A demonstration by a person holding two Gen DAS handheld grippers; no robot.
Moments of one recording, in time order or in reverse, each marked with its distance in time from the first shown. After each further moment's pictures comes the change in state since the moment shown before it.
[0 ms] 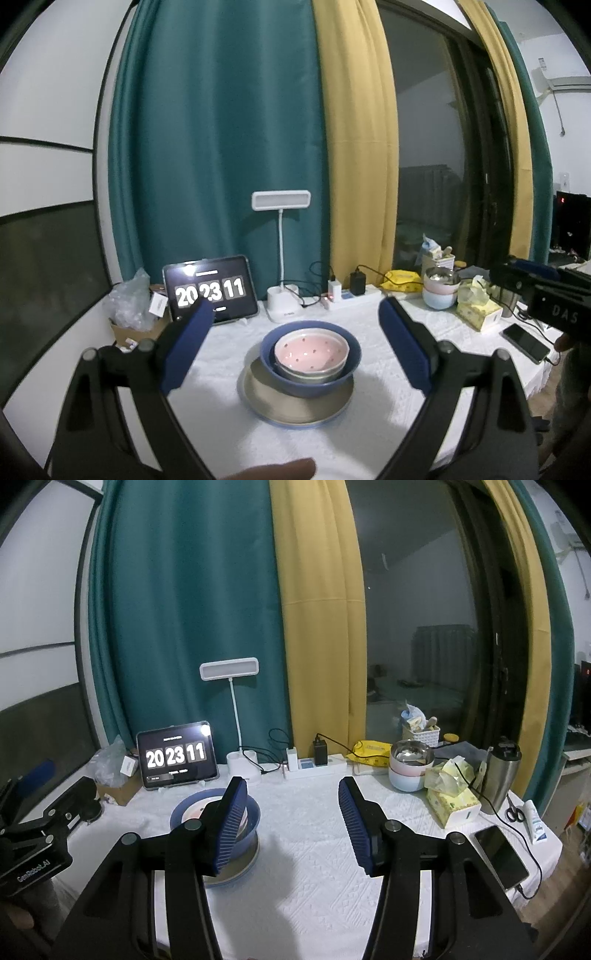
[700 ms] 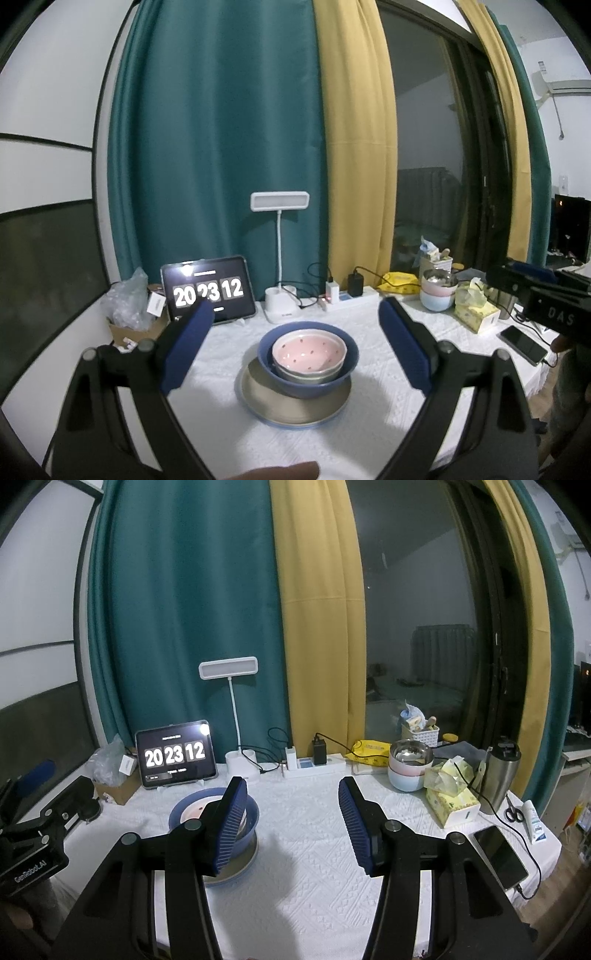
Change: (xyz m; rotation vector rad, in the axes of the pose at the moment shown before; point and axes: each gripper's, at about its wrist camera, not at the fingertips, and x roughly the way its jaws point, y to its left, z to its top) left arm -0.001 -0.001 0.000 -0.001 -0.003 -0.003; right arm -0.001 -0.001 0.000 0.001 0.002 0.001
